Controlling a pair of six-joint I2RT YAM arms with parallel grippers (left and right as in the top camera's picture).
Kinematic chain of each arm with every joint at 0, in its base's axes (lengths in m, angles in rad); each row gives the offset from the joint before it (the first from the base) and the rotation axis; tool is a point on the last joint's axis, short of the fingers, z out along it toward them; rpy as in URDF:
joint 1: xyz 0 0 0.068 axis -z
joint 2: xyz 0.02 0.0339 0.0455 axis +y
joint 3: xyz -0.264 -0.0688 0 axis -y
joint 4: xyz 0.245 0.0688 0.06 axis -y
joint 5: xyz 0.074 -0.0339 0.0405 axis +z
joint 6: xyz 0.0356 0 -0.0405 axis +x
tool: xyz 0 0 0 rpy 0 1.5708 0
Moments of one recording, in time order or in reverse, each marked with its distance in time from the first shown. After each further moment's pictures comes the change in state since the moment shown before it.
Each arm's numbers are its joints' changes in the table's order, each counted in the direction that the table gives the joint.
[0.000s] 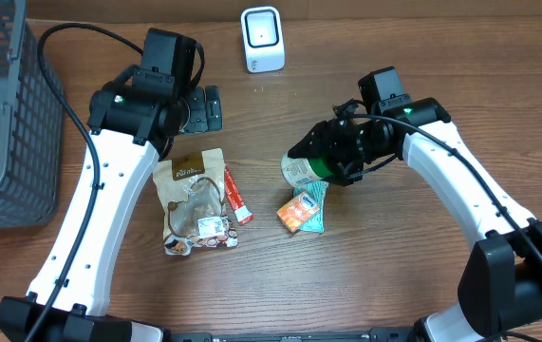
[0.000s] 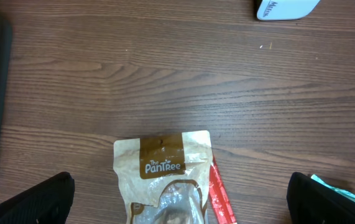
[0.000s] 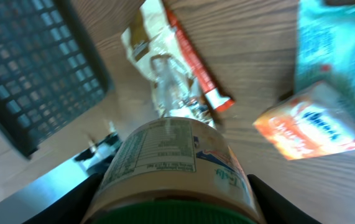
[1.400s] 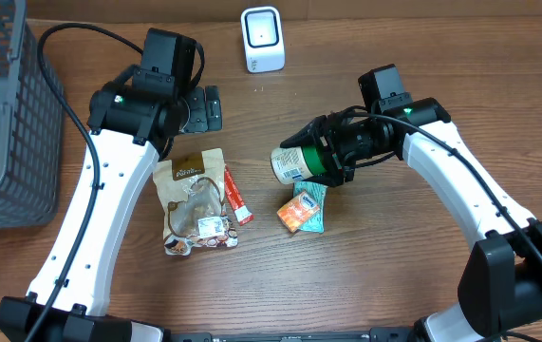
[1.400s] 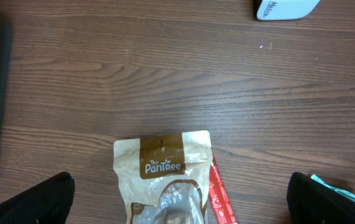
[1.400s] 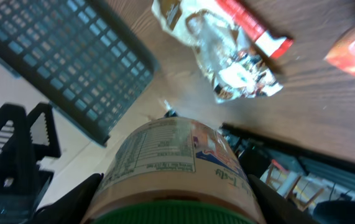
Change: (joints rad) left arm 0.000 0.000 0.000 0.000 0.000 0.000; right arm 0.000 0.000 0.000 0.046 0.190 0.342
